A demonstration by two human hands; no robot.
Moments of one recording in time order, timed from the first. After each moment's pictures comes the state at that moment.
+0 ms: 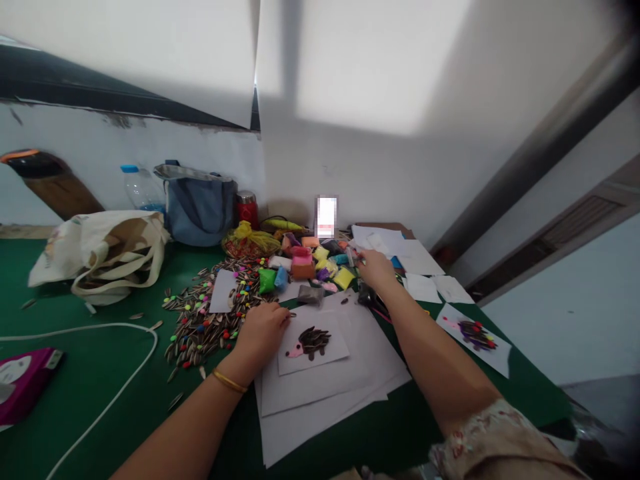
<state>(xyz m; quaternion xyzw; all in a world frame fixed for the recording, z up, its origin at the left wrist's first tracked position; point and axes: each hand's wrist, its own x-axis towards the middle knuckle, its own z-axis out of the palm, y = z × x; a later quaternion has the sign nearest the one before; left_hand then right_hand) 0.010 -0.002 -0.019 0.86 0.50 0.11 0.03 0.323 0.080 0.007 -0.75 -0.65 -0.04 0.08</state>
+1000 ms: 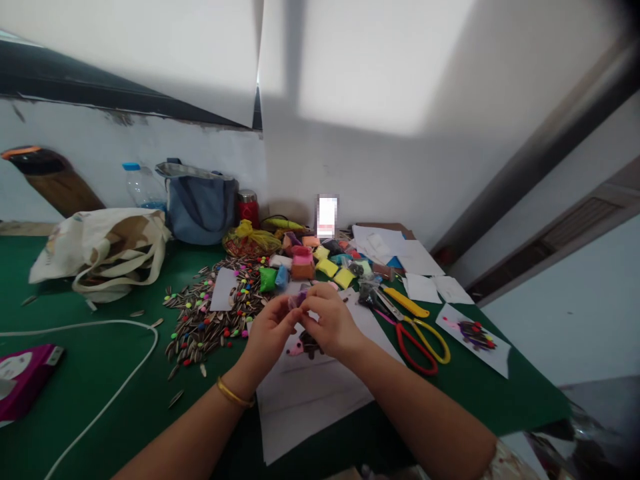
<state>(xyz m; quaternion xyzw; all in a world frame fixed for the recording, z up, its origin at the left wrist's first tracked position) 0.030 -0.027 -0.006 0.60 0.43 0.48 0.48 0.188 -0.035 0.024 -0.47 -0.78 0.14 0.38</state>
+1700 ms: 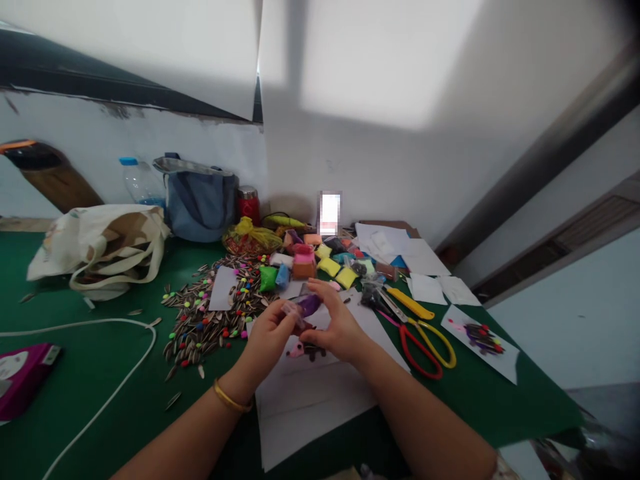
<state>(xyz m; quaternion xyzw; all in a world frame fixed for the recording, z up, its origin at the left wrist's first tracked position) 0.034 -0.028 -0.004 0.53 0.41 0.48 0.57 0.210 -0.027 -0.011 -0.40 -0.76 0.23 0.45</state>
